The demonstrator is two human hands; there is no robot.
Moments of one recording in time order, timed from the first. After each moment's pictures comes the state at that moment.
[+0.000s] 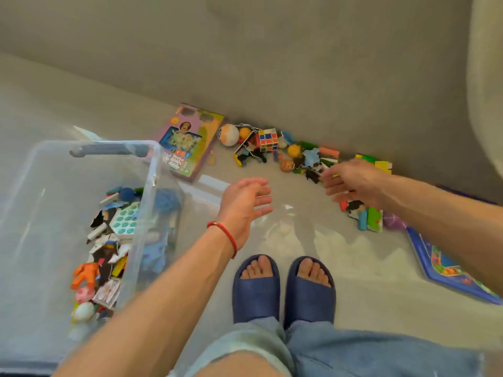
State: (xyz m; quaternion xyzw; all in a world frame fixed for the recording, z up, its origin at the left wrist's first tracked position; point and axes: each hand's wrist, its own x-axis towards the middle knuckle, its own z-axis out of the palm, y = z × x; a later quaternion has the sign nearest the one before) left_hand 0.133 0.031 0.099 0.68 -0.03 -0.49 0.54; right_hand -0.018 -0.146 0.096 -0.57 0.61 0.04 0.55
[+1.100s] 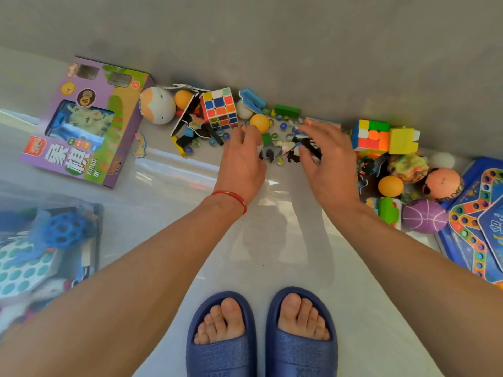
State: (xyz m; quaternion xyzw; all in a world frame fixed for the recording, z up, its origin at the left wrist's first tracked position) left_hand 0.153 -0.142 -0.105 0.80 -0.53 -0.16 0.24; right_hand -0.007 -0.210 -0.102 -0.82 0.45 -0.29 0.22
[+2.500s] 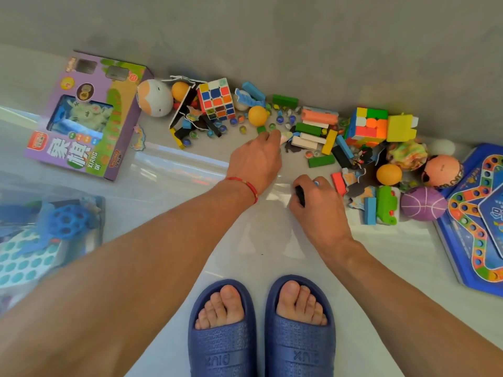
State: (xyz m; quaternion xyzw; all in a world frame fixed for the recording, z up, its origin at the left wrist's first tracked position) left_hand 0.129 -0.150 -0.109 0.77 -0.62 -0.12 0.11; right_hand -0.035 -0.137 -0.121 -0.83 0.52 -0.04 0.21
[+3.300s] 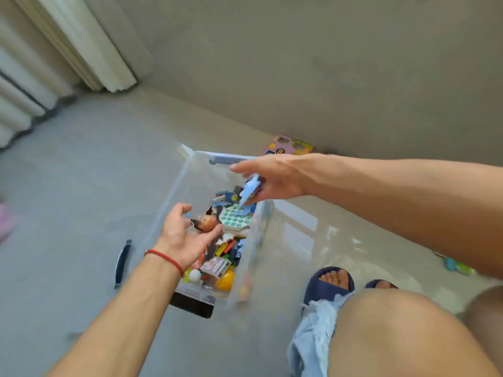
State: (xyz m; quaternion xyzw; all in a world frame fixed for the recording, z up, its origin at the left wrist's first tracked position) left_hand 0.267 0.271 0.197 0.51 0.24 -0.38 0.74; right_hand 0.188 0.057 0.237 -0.62 0.24 0.13 0.73
